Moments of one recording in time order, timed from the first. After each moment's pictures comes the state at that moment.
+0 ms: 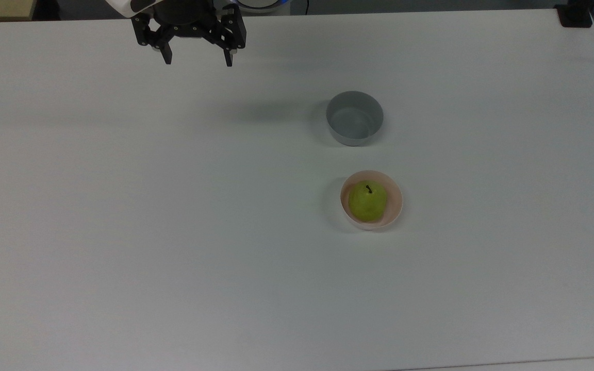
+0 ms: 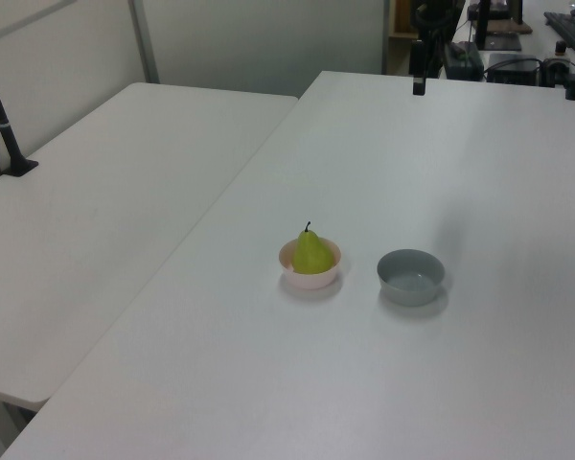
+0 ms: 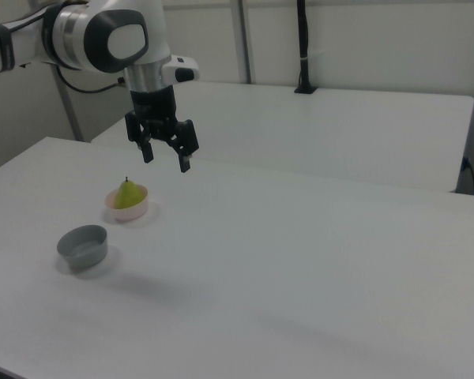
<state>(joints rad) 0.06 0.11 -0.13 -1.59 0.02 1.68 -0.06</state>
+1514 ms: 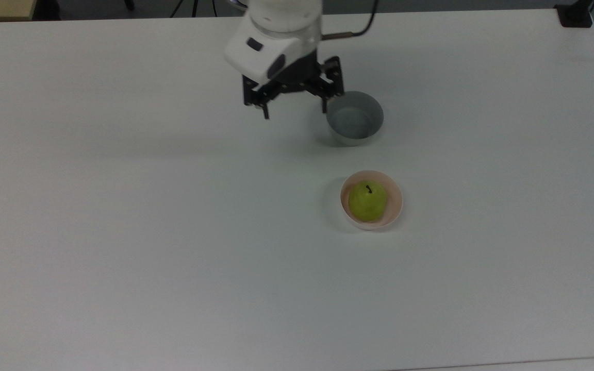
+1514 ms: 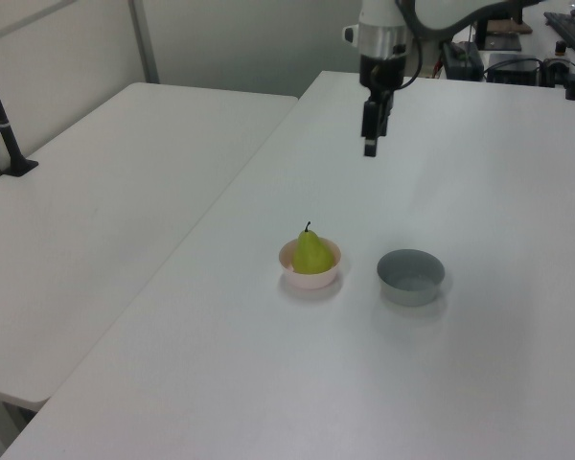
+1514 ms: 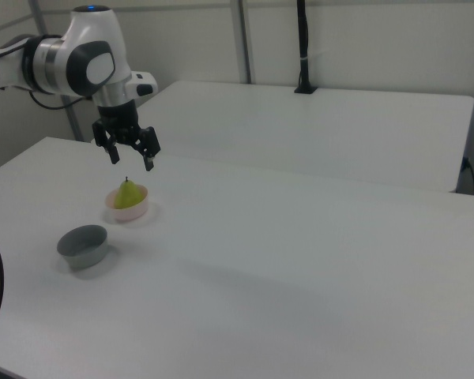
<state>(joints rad) 0.29 0.25 -0.13 -1.57 0.08 1.89 0.03</state>
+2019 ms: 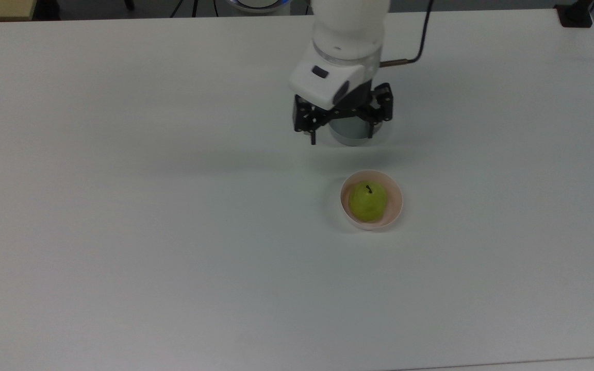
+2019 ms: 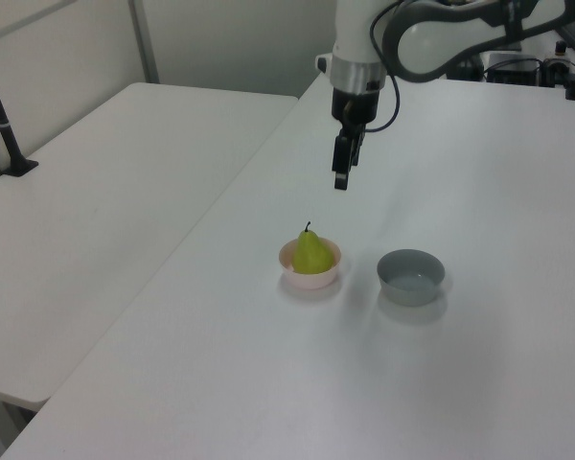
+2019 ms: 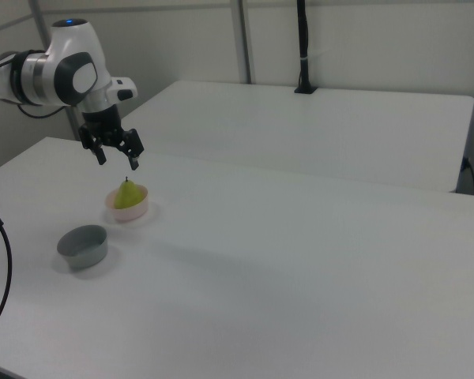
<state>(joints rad) 0.43 0.36 -0.18 -1.50 0.09 1.96 0.09</state>
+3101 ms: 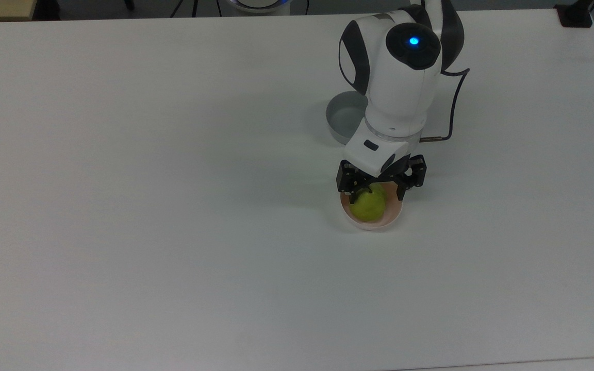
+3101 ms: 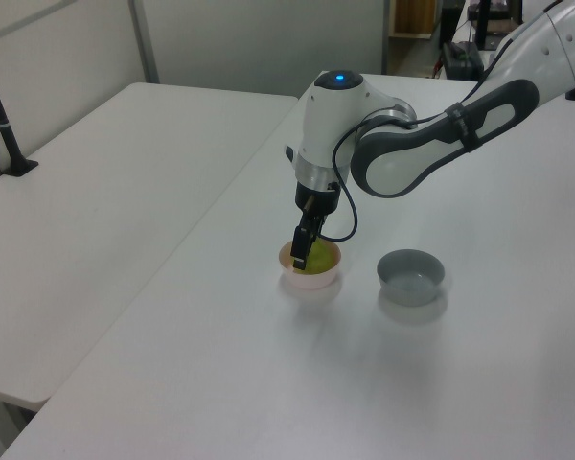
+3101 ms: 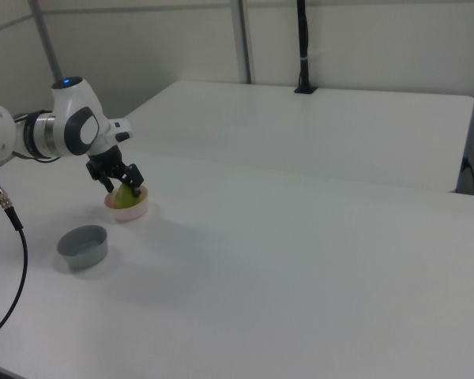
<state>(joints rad) 0.54 0.62 -0.21 -1.46 0.08 2.27 0.22</state>
